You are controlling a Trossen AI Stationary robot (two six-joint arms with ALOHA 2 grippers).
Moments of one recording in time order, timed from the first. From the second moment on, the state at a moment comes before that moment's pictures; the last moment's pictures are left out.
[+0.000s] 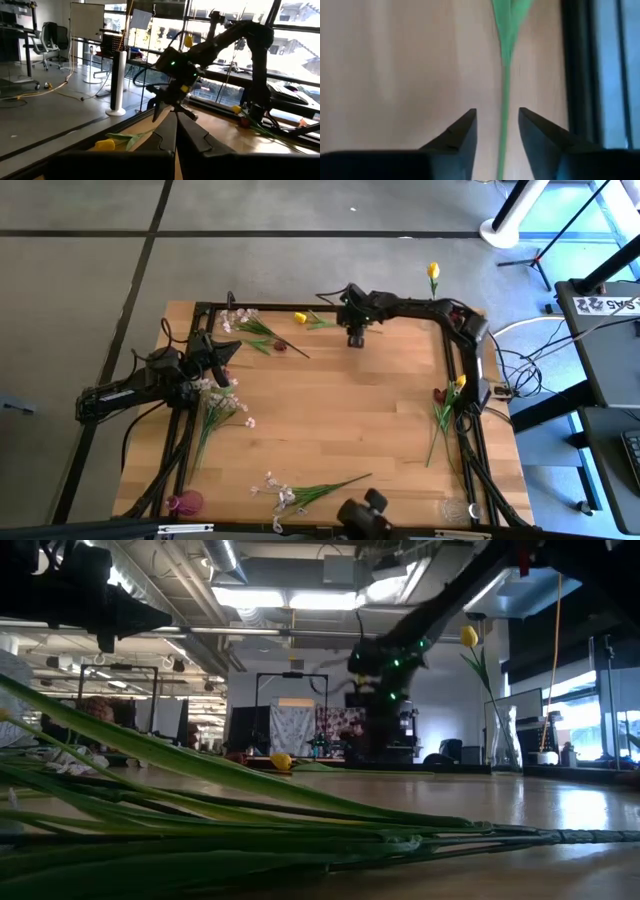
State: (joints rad) left arm 0.29 0.01 0.14 -0.07 -0.27 -0.15; right arm -0.62 2.05 1.43 -0.49 -0.01 -0.59
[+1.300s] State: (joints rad) left arm 0.29 0.01 0.14 -0.07 -0.27 -0.15; right arm -0.36 1.99 1.40 -1.09 0.06 -0.40
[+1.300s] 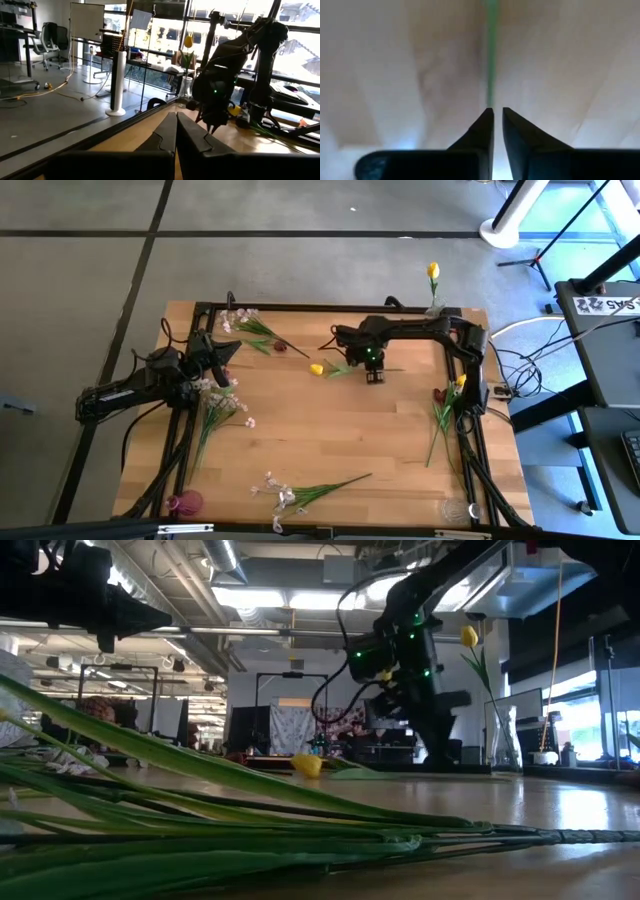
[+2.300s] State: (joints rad) left arm 0.29 0.01 0.14 -0.07 -0.27 -0.15; right arm -0.27 2.12 1.50 -0.70 -0.05 -0.52
